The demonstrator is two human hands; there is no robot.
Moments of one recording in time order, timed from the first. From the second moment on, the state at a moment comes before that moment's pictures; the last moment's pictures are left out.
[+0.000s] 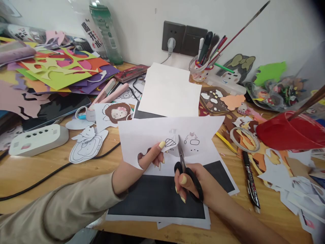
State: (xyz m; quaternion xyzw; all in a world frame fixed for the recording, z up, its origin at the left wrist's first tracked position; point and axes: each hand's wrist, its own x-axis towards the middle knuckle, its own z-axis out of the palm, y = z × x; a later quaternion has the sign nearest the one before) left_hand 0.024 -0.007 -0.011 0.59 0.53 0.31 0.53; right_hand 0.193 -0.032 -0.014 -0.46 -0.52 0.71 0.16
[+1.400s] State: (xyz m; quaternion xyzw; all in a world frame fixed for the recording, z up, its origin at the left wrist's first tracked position) left_hand 0.007 0.006 -0.004 0.66 0.47 0.23 0.53; right_hand 0.206 -0.024 -0.004 -0.45 -0.51 0.73 0.03
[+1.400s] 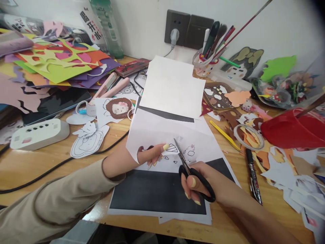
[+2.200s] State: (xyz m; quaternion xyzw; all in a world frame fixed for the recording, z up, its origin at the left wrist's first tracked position) left_hand 0.014 -0.002 -0.005 0.59 0.45 0.24 0.63; right_hand 0.193 -0.034 -0.012 -0.45 -0.51 0.72 0.14
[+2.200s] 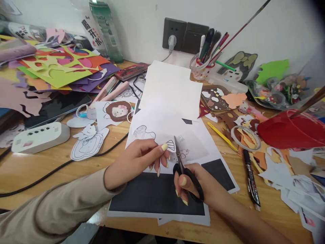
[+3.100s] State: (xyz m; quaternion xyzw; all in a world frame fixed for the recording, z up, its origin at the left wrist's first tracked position) left_hand 0.009 0.002 0.003 0.58 0.39 0.18 0.69; right_hand 0.196 -0.031 -0.008 -0.49 -0.50 0.71 0.08
